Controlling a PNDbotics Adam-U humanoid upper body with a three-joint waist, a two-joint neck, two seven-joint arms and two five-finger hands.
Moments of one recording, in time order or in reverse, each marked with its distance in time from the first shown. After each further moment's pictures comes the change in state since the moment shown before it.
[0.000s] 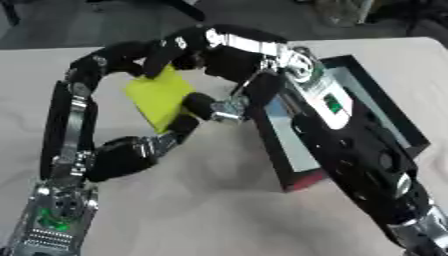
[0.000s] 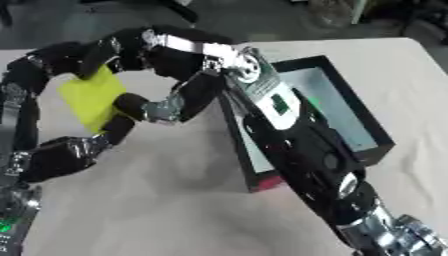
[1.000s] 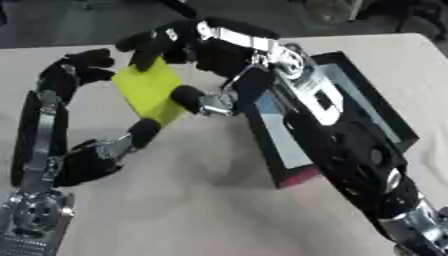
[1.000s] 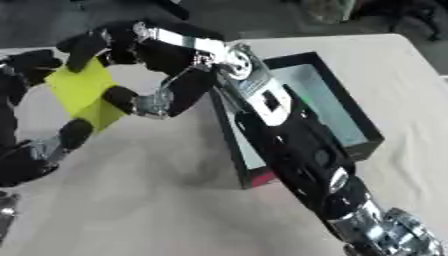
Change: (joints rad) left arm 0.042 0.063 0.027 -0.001 0.113 0.007 0.004; right arm 0.002 -0.004 -0.014 -0.001 -0.004 0.018 -0.052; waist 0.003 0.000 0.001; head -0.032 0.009
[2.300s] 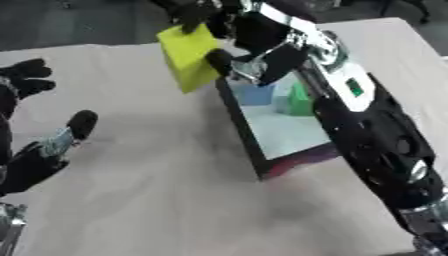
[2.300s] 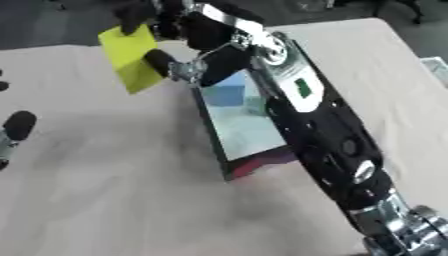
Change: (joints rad) left arm 0.091 0.102 0.091 -0.006 0.030 0.034 0.088; right arm 0.086 -0.140 -0.110 0.001 -0.003 0.039 -0.105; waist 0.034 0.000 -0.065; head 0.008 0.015
